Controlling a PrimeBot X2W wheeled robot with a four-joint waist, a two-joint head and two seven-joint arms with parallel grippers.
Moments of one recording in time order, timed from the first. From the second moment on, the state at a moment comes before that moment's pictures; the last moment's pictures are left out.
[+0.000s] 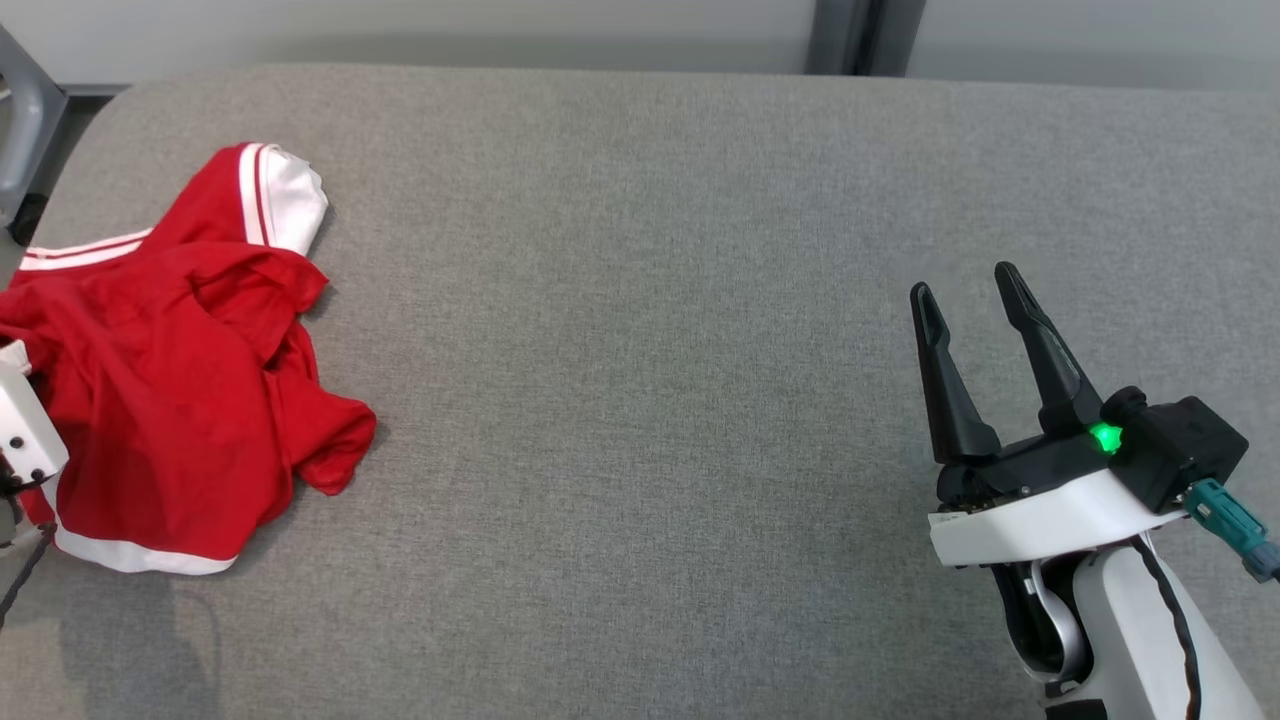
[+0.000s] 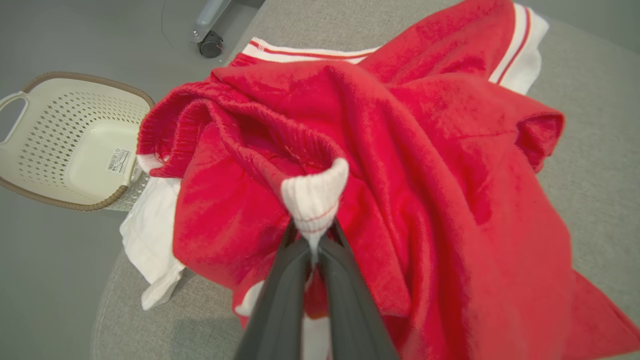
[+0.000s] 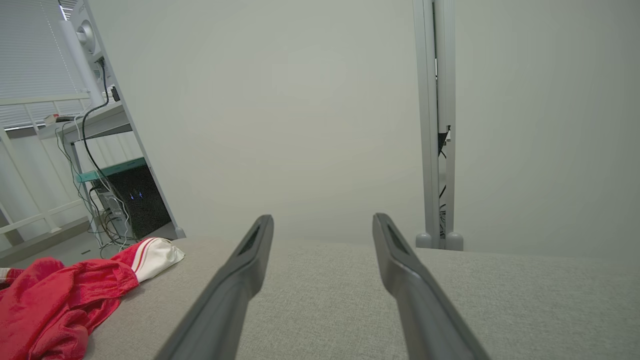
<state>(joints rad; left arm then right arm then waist) -0.79 0.47 -0.06 1.08 -0.53 -0.13 0.39 -0.30 -0.06 0.19 0.11 0.26 0.13 -0.26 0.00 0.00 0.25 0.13</state>
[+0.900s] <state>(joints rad) -0.84 0.54 -0.35 0.62 -0.64 -0.13 0.40 -0.19 -0.05 0.18 0.12 0.32 0.13 -0.26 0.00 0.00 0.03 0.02</state>
